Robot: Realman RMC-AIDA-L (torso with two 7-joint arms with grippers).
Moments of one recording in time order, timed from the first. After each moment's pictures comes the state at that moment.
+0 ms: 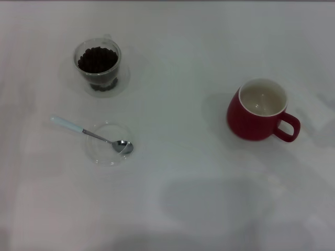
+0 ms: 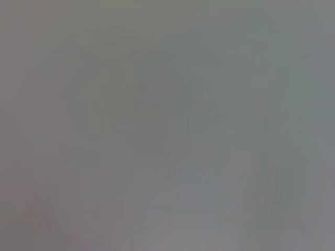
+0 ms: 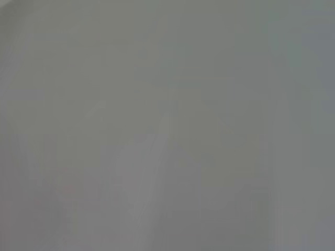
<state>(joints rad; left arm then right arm) -0.35 -2.07 2.83 -0.15 -1.39 1.30 -0.39 0.18 2.00 -2.31 0.11 0.47 -2.02 0.34</state>
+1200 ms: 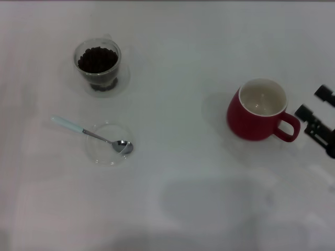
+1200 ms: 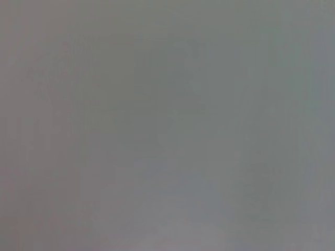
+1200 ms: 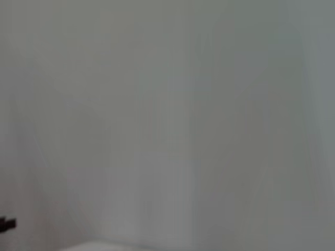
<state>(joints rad) -0.34 -2.08 2.84 -0.15 -1.38 1.30 -0.39 0.20 2.00 -2.40 0.16 0.33 -1.82 0.54</state>
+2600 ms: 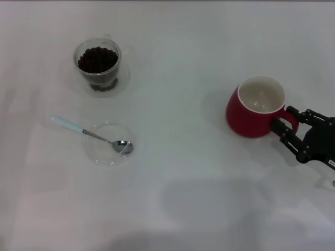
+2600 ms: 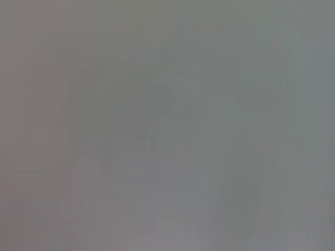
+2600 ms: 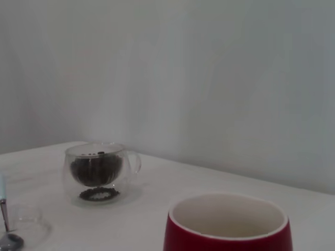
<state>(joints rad) -0.30 -2.07 2.84 -0.13 -1.33 1.39 -0.39 0.22 2.01 -2.39 0.07 0.25 -1.49 0.43</state>
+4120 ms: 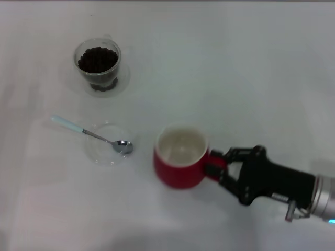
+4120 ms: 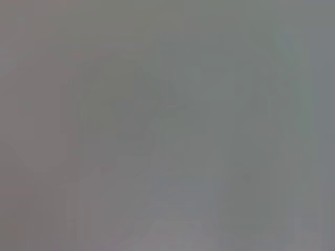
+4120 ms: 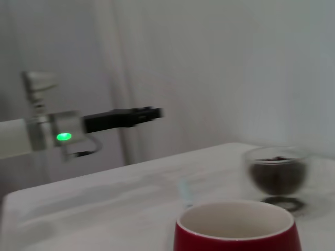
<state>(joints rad) -0.33 -2.07 2.84 -0.16 -1.34 1.36 -0.39 0.26 2.01 -2.41 -0.14 -0.11 -1.45 0.50</state>
